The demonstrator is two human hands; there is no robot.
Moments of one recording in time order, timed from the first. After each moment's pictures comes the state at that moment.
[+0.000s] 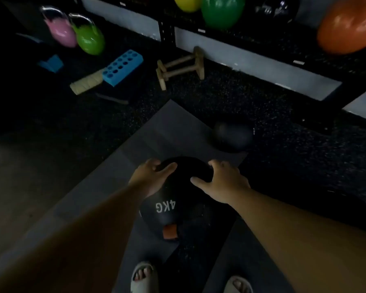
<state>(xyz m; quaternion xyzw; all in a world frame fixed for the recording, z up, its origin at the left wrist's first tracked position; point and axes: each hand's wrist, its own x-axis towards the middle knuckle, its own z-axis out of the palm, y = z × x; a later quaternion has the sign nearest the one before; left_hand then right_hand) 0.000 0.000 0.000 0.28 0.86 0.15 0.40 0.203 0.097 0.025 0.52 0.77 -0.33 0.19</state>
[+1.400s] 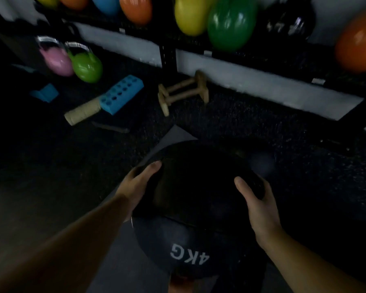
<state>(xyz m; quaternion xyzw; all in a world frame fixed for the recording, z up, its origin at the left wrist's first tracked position) -0.126 0.063 -0.020 0.11 0.76 0.42 0.48 0.151 0.122 -0.025 0.63 0.41 -0.58 -0.31</state>
